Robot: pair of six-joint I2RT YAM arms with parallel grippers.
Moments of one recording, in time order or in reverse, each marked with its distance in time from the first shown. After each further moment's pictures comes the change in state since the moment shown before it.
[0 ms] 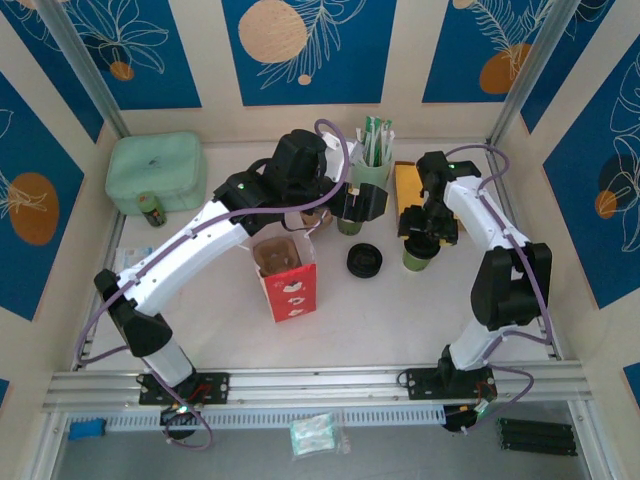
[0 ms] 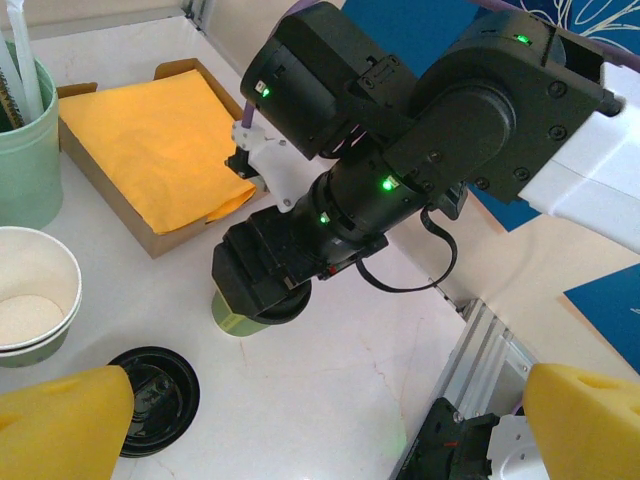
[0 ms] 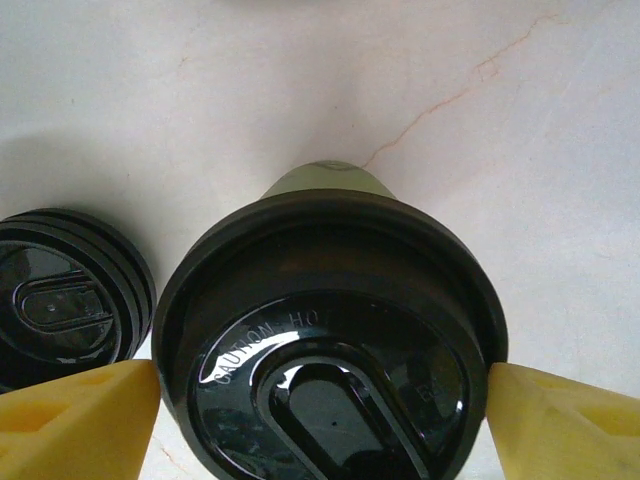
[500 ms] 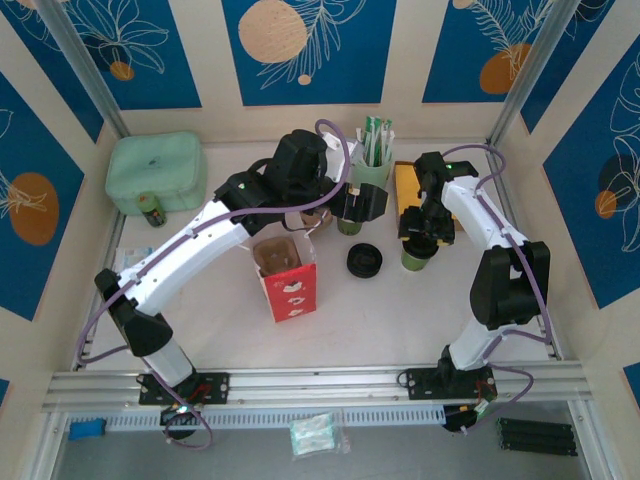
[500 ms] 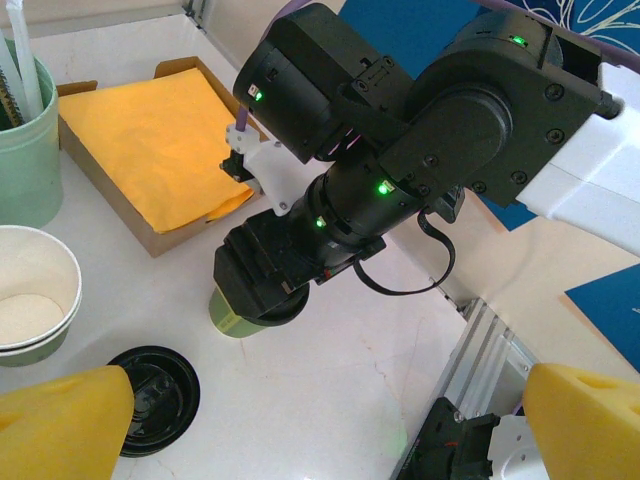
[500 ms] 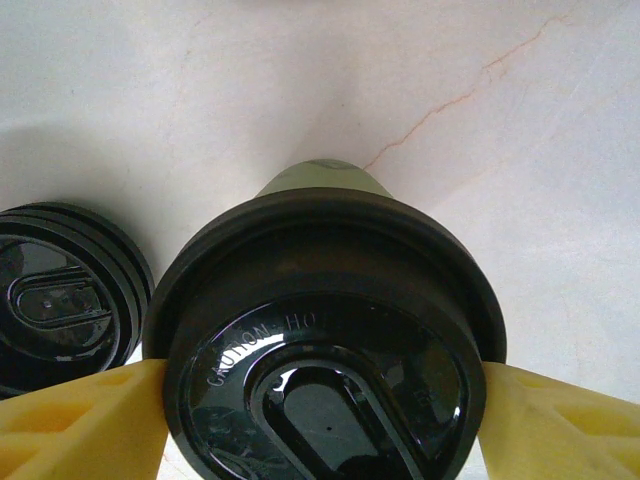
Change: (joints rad) left arm 0.000 0.003 0.000 0.000 0.000 0.000; right arm 0.011 0.005 0.000 0.000 0.006 -0.008
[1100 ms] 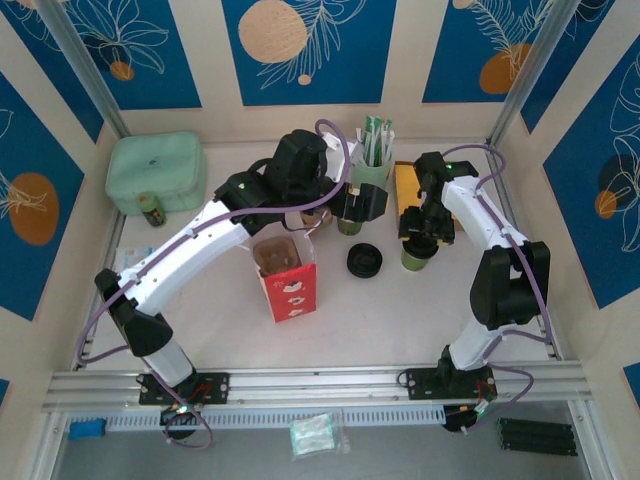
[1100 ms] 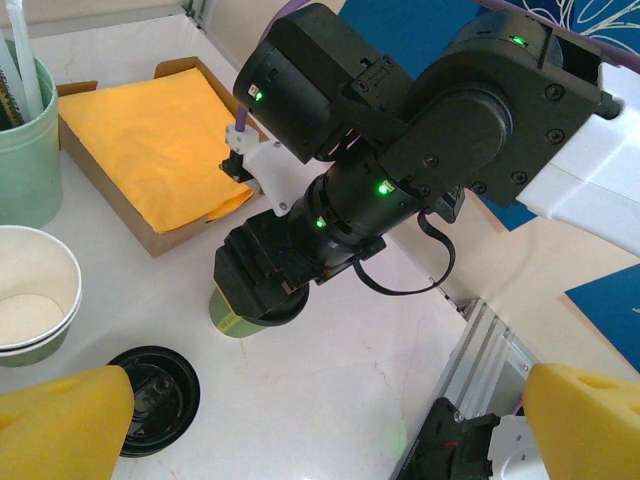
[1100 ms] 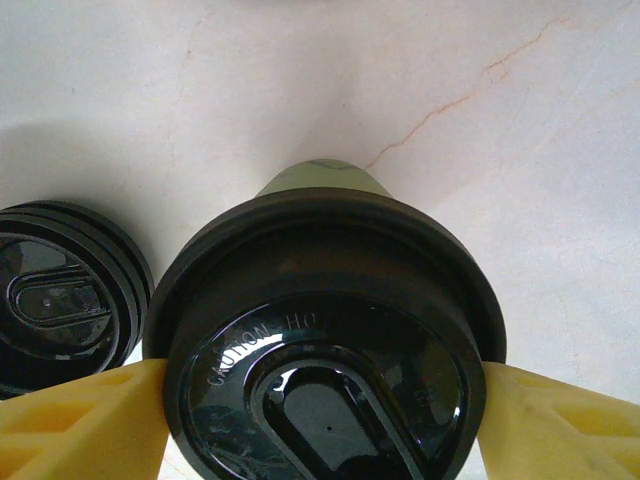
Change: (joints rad) left arm 0.000 0.000 0.000 0.000 0.000 0.000; right arm 0.000 0.000 0.000 0.000 0.000 -0.007
